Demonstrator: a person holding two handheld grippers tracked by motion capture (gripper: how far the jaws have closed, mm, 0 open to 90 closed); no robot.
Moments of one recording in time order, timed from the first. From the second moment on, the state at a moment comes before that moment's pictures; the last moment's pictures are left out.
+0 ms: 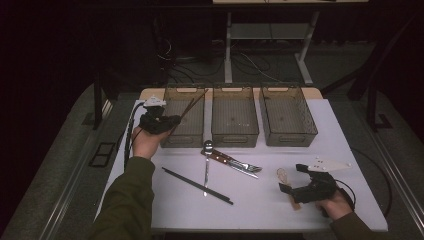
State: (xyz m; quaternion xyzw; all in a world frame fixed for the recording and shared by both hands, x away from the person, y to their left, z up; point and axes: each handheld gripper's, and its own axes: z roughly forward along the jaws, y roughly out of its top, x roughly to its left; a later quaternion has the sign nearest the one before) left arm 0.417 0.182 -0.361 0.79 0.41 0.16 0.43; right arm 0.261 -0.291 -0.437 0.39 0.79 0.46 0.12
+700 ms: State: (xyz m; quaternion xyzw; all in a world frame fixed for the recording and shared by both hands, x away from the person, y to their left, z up) left arm 0.462 0.180 -0.378 0.77 0.46 0.16 0.42; right arm 0.260 -0.292 -0.437 0.39 0.79 0.46 0.12
